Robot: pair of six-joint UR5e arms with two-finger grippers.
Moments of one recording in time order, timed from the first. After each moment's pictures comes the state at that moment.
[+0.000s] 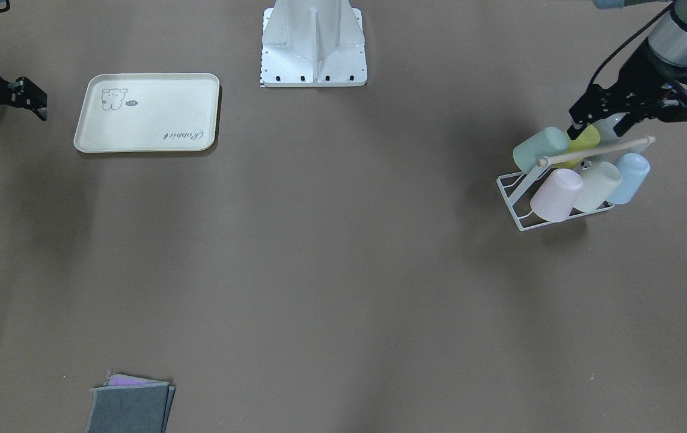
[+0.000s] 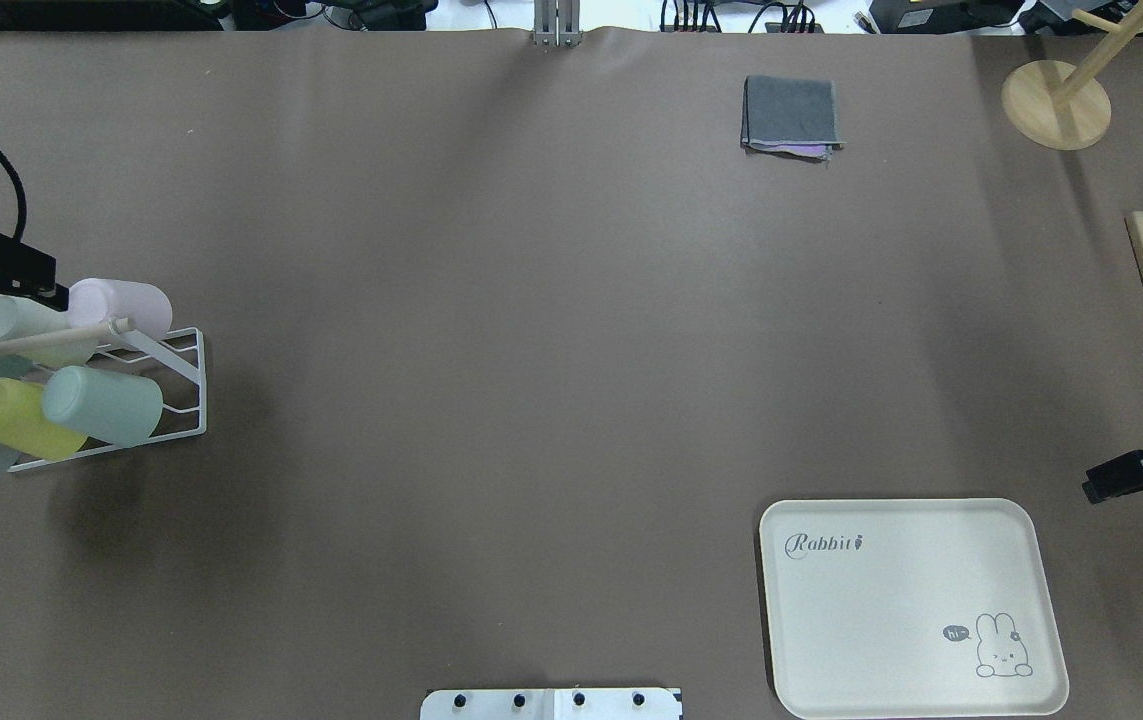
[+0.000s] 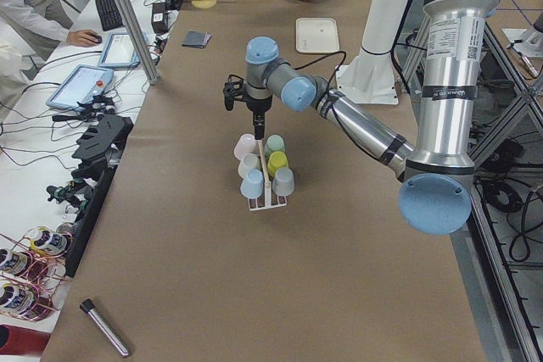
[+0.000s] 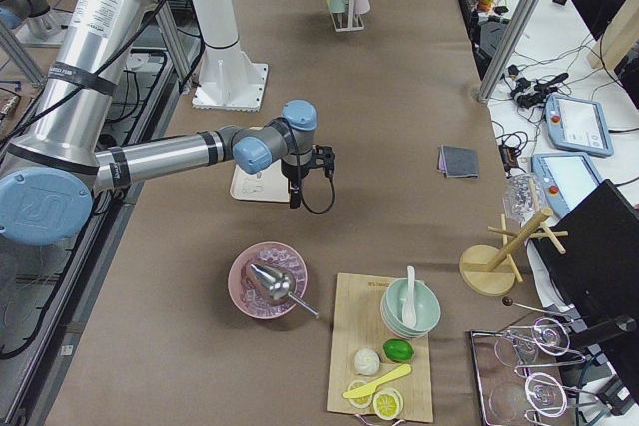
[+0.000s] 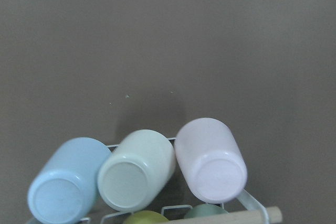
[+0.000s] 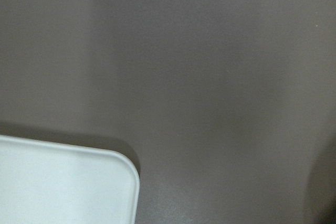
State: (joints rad) left arm -1.02 -1.60 -2.16 -1.60 -2.22 -0.94; right arm 0.84 -1.95 2.10 -1.23 2.16 0.69
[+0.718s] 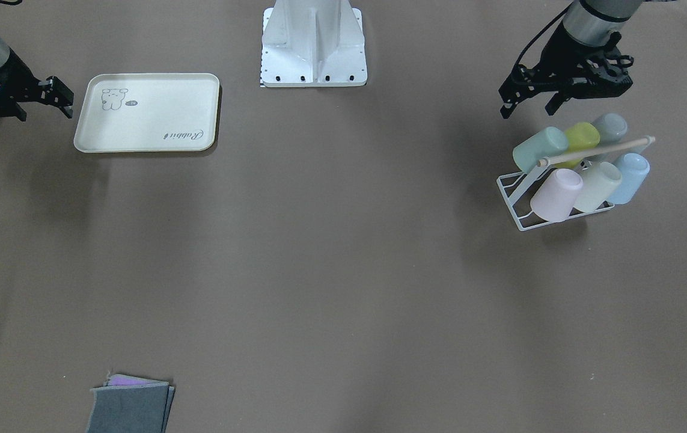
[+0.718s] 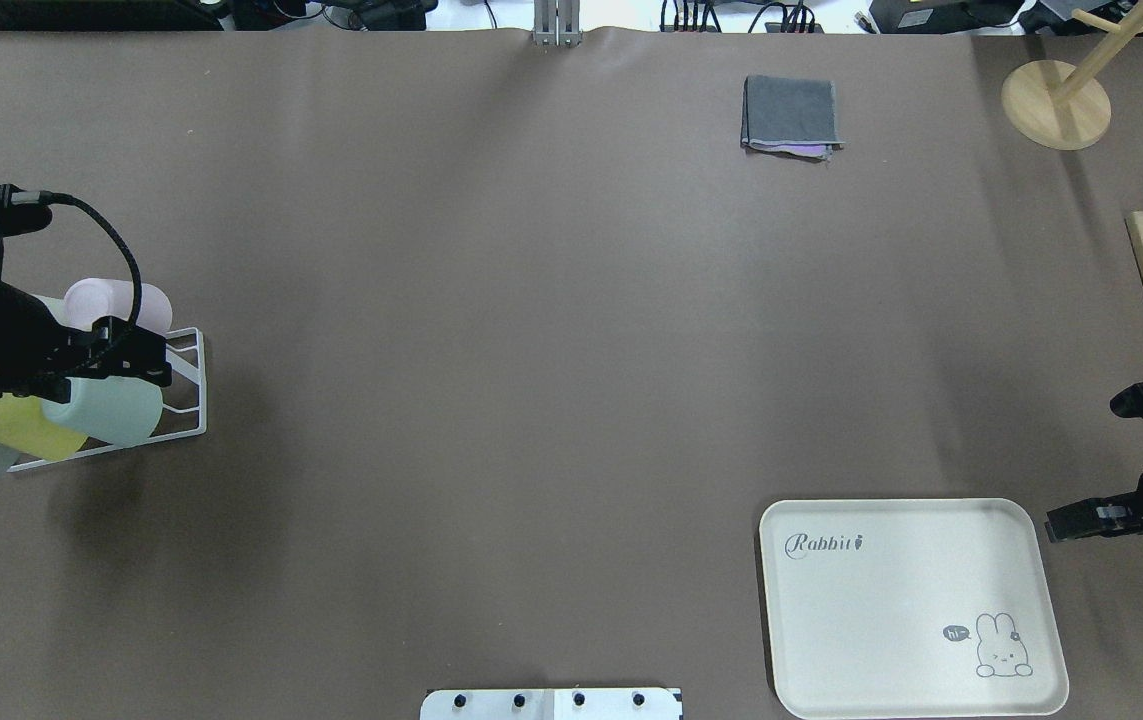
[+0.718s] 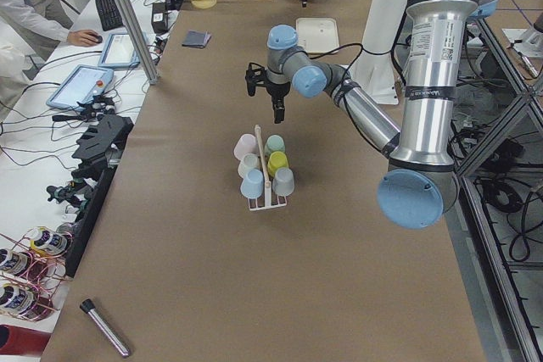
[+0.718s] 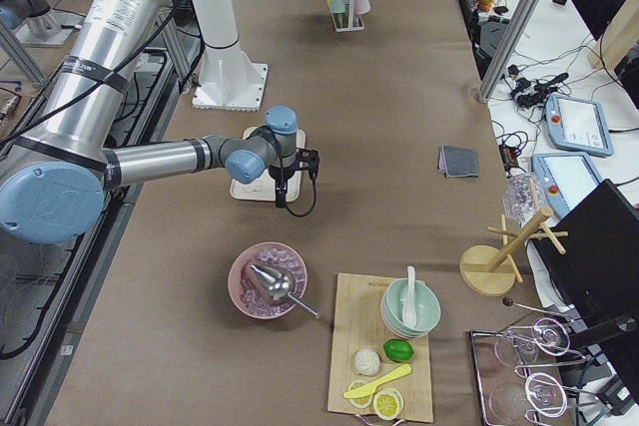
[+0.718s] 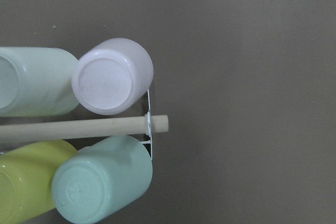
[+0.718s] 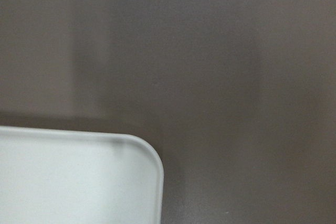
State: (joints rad) left arm -0.79 -1.61 -2.26 -1.60 -2.07 -1.16; right arm 0.66 -2.00 2.05 -1.02 2.06 0.97
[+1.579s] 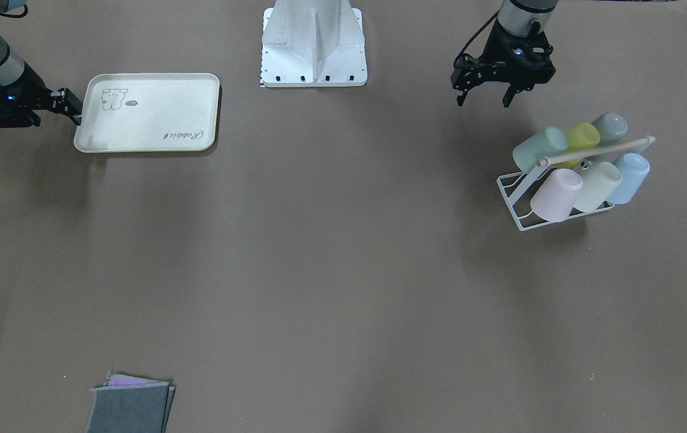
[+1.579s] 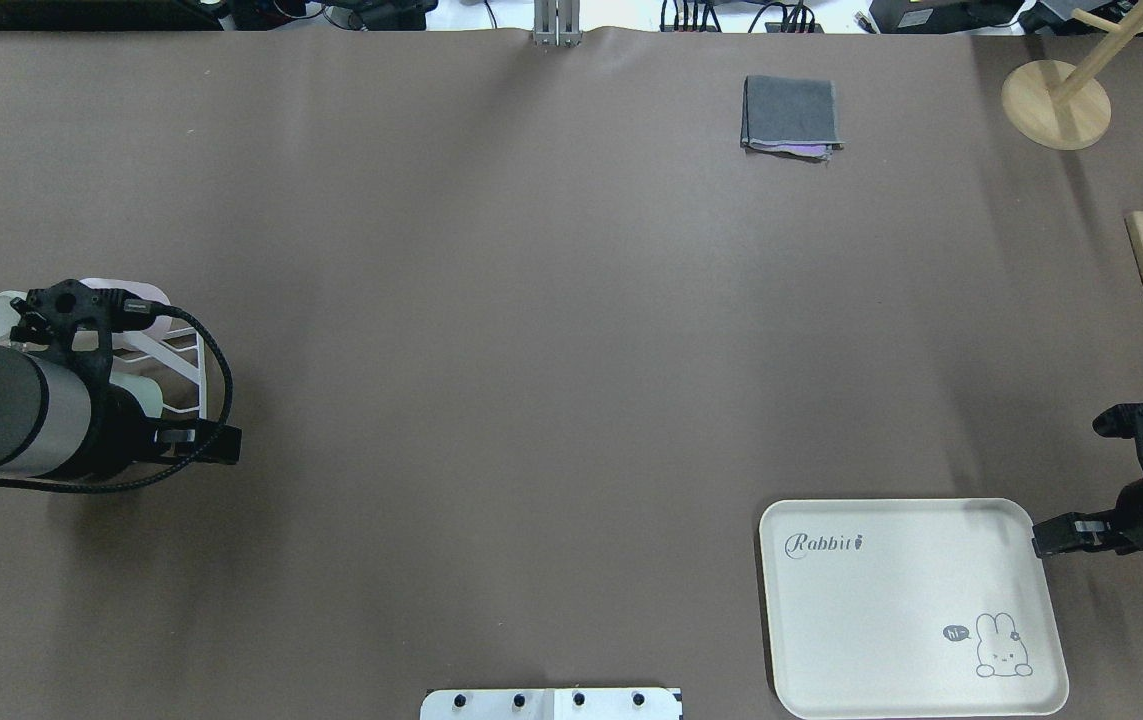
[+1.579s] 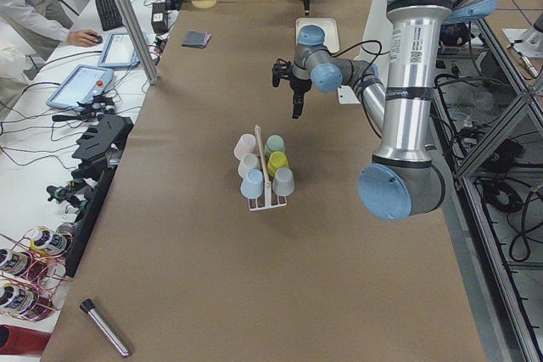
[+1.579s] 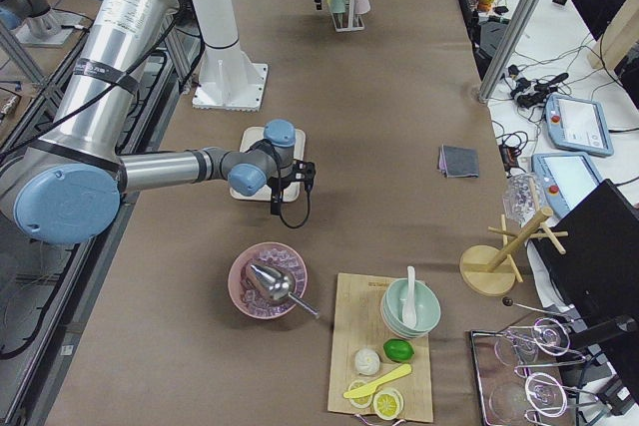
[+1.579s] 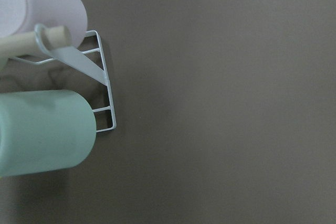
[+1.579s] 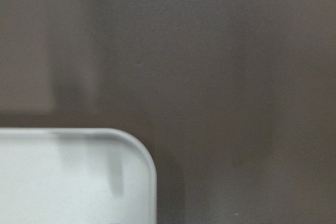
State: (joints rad) left arm -0.51 -1.61 -2.31 -1.60 -1.81 -1.17; right arm 0.61 -1.97 1.98 -0.96 2.07 1.08
